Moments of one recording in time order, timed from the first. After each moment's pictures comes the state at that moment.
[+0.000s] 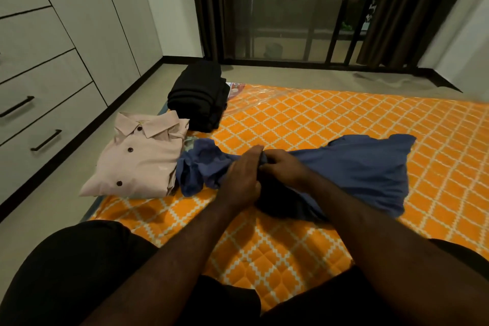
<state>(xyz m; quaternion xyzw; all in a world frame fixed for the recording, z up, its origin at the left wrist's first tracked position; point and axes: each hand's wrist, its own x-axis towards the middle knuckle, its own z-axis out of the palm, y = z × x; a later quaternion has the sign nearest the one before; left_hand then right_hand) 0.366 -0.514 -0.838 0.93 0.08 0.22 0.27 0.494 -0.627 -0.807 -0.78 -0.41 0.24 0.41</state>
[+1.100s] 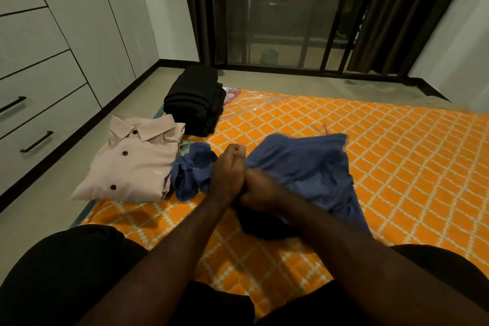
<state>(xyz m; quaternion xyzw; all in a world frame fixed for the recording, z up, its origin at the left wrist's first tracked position) 0.369 -0.511 -0.799 0.80 0.24 0.28 0.47 0.436 -0.615 -0.796 -0.76 -0.57 0.14 0.29</state>
